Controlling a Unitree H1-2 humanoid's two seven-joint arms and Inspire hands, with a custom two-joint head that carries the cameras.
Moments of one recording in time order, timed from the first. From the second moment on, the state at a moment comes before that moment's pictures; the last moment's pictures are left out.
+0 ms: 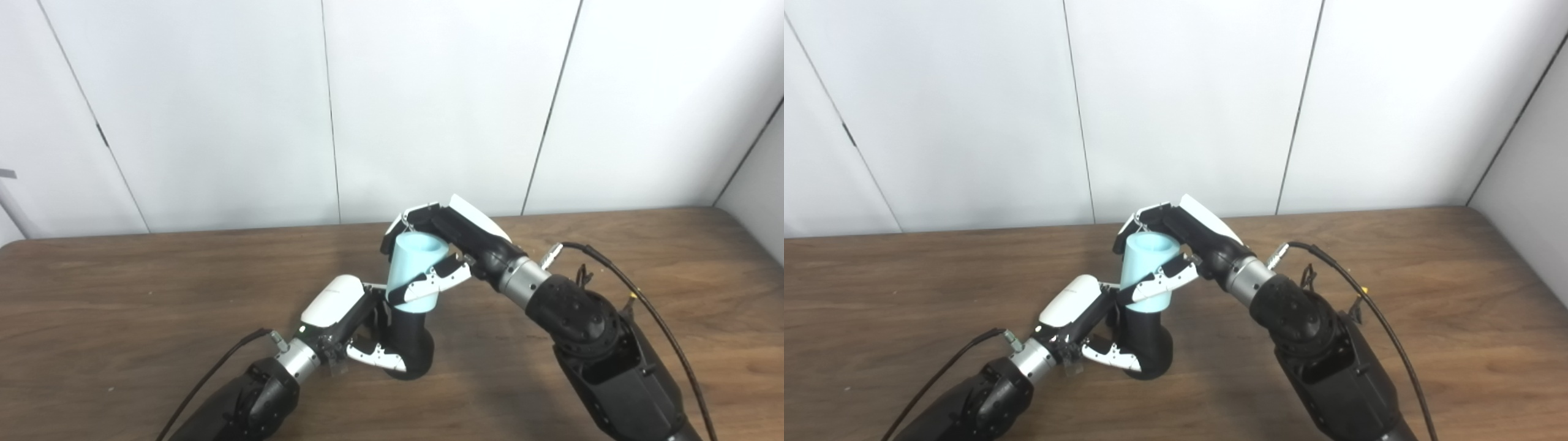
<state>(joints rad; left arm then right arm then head) -0.56 0.26 -0.67 0.58 0.54 -0.45 0.18 -0.49 -0.30 0.26 -0.27 -0.23 0.38 0.32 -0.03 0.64</state>
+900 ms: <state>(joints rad) -0.55 0.26 -0.67 0.54 0.54 -0.42 0.18 -0.47 -0.30 0.30 -0.22 -0.25 0.21 0.31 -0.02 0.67</state>
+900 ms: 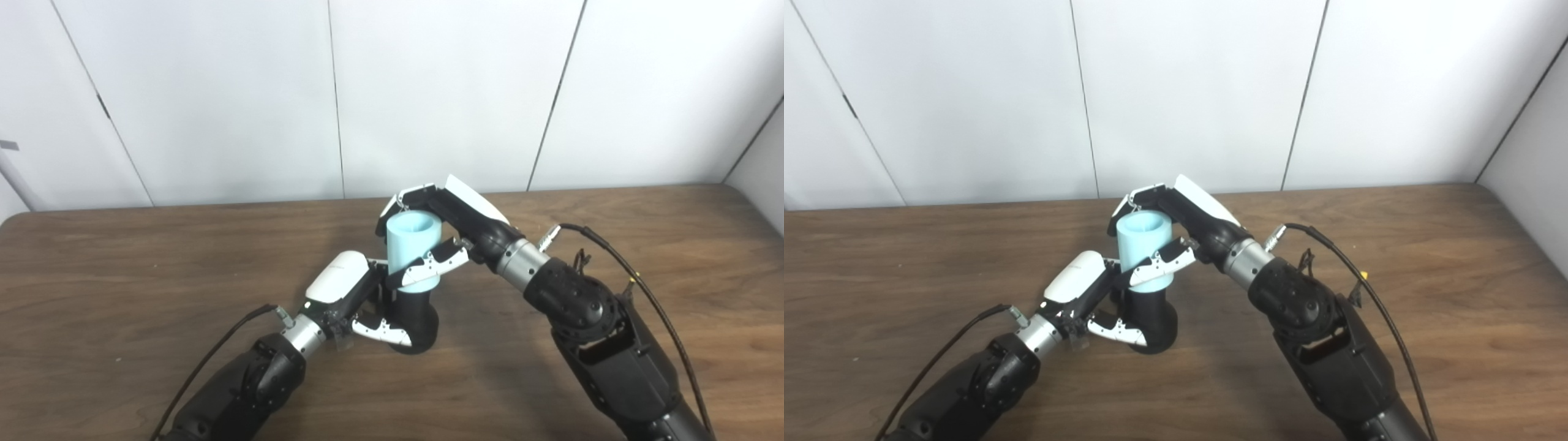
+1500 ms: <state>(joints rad) -0.53 0.26 -0.67 0.51 0.54 -0.41 0.15 -0.34 -0.33 0.28 -0.08 -0.26 -0.26 0.19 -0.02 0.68</state>
